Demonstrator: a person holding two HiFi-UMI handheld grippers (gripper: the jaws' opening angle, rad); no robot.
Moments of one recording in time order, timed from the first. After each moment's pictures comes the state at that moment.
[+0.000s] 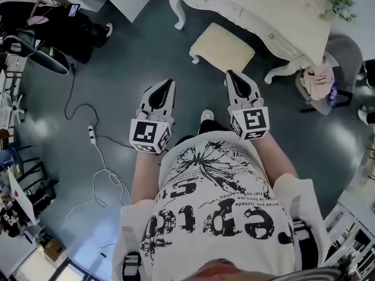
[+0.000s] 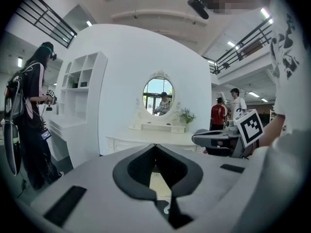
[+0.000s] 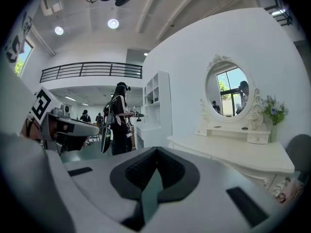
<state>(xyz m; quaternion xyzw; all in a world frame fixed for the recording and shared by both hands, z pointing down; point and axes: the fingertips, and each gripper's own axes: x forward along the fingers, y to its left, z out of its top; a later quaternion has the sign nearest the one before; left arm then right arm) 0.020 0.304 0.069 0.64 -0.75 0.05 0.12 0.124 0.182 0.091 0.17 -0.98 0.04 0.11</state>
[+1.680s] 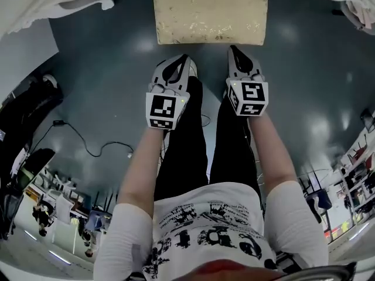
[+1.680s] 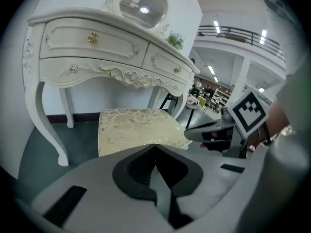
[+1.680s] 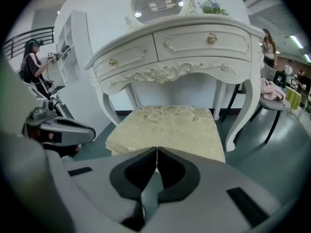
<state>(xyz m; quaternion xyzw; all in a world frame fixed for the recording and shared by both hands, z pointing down) -0.068 0.058 0.541 0.82 -0.43 0.24 0.30 0.054 0.032 0.569 0.48 -0.77 0.30 0.29</state>
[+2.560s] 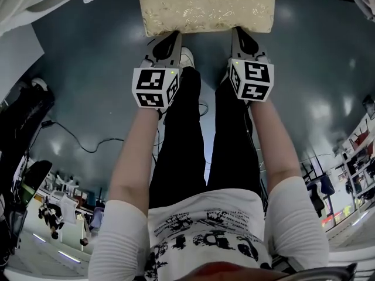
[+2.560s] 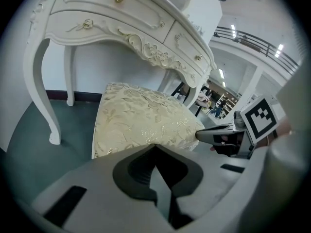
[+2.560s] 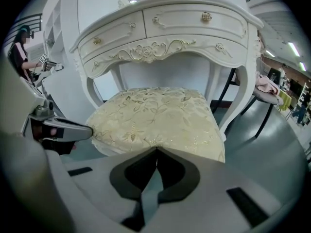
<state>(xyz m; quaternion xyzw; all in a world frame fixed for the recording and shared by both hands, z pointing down) -0.081 0.042 0.624 0.78 -0.44 0.23 0.38 0.072 0.028 0.633 0.51 -0.73 0.30 0.34</state>
